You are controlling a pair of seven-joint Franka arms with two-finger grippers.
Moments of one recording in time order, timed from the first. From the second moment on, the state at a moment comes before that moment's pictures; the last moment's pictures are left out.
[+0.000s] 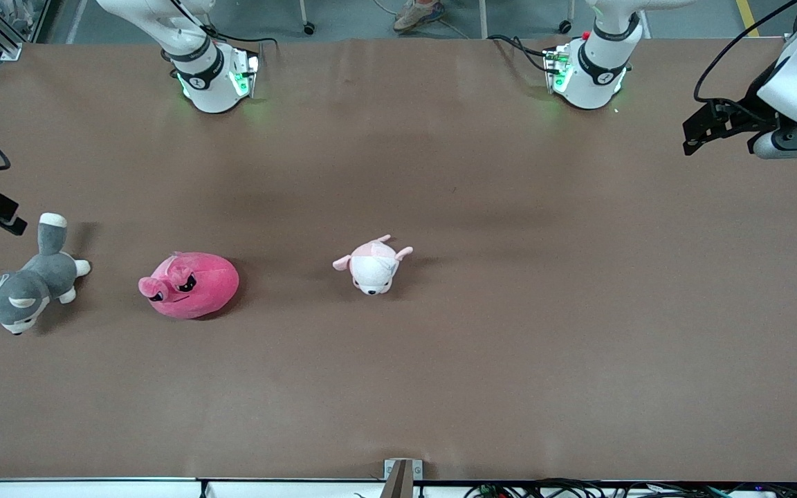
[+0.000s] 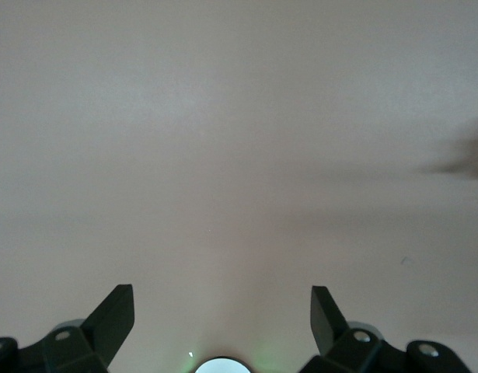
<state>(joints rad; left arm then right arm) 0.00 -0.12 -0.13 -1.67 0.01 1.51 -0.12 -0.01 0.11 -0.07 -1.40 0.02 1.61 0.03</state>
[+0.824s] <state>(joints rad) 0.00 -0.12 -0.13 -1.65 0.01 1.52 -0.12 -0.01 -0.07 -0.06 -1.61 0.02 1.66 -0.02</state>
